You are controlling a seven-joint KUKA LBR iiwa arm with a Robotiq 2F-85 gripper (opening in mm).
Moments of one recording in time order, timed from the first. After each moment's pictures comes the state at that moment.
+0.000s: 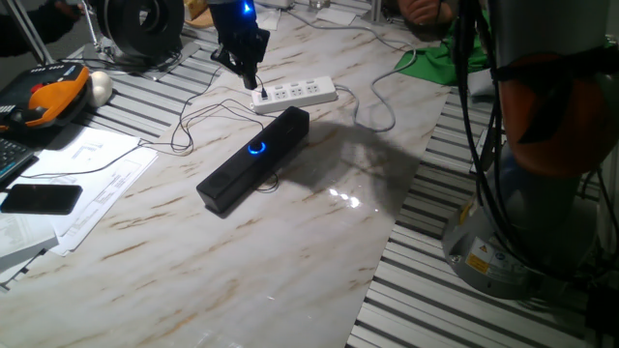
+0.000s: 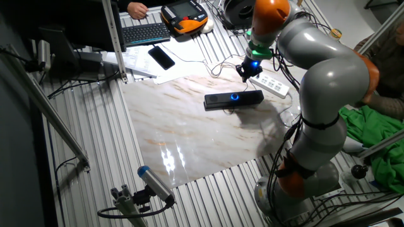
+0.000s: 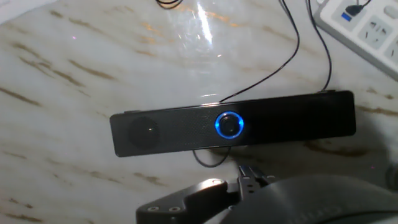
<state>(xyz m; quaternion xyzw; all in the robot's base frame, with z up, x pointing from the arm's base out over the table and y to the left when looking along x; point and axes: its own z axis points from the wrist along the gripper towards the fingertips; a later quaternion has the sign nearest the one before) 0.514 0.001 0.236 -0.16 -0.98 -0.04 0.08</state>
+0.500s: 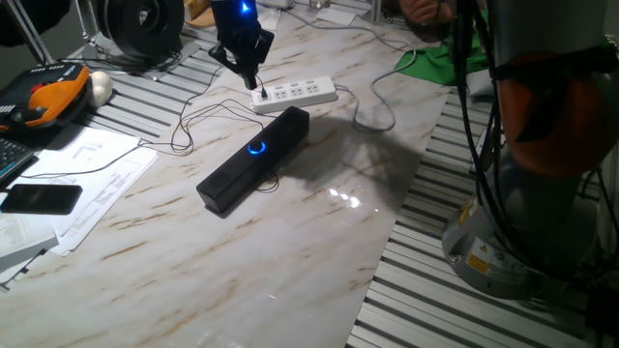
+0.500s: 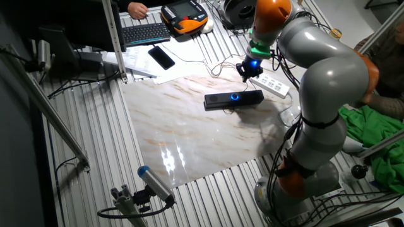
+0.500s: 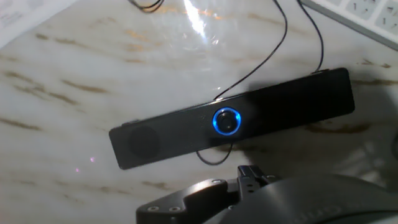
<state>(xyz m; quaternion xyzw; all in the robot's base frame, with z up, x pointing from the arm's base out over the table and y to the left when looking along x) 0.514 0.001 0.236 -0.24 -0.97 -0.03 0.07</state>
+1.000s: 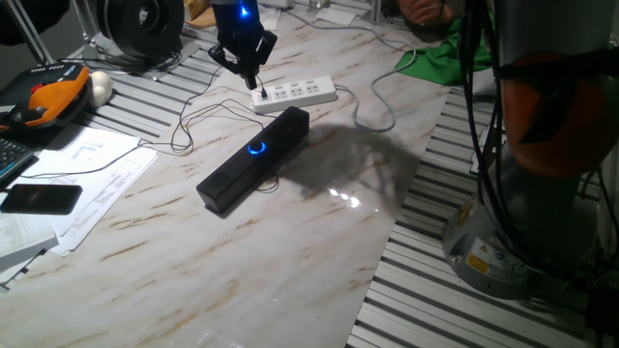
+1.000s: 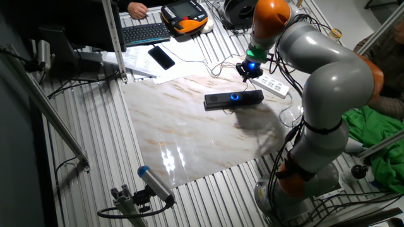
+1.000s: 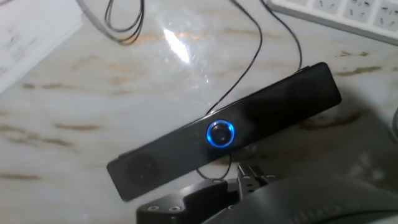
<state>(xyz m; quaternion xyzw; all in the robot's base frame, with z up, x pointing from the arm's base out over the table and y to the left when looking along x) 0.514 0.001 0.236 -0.32 -0.95 -0.01 0.03</state>
